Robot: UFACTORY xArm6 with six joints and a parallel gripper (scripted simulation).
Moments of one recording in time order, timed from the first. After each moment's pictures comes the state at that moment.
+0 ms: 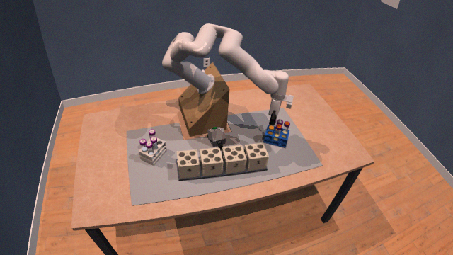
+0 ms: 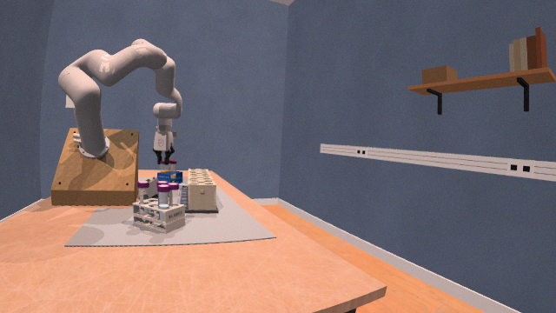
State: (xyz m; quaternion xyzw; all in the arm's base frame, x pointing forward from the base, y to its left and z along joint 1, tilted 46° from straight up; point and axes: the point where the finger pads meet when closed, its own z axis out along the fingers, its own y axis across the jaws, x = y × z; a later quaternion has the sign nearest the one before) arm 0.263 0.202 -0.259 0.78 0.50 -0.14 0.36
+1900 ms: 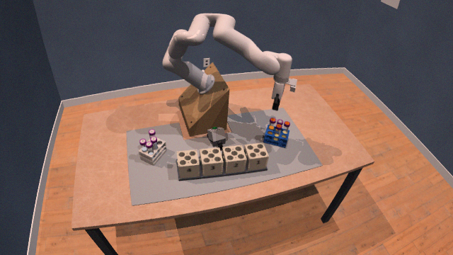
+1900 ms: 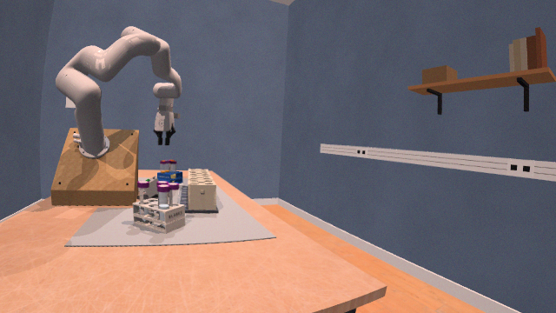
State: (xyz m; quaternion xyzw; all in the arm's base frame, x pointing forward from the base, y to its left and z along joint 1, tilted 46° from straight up) arm 0.248 0.272 -0.189 0.78 0.50 -0.14 0.36
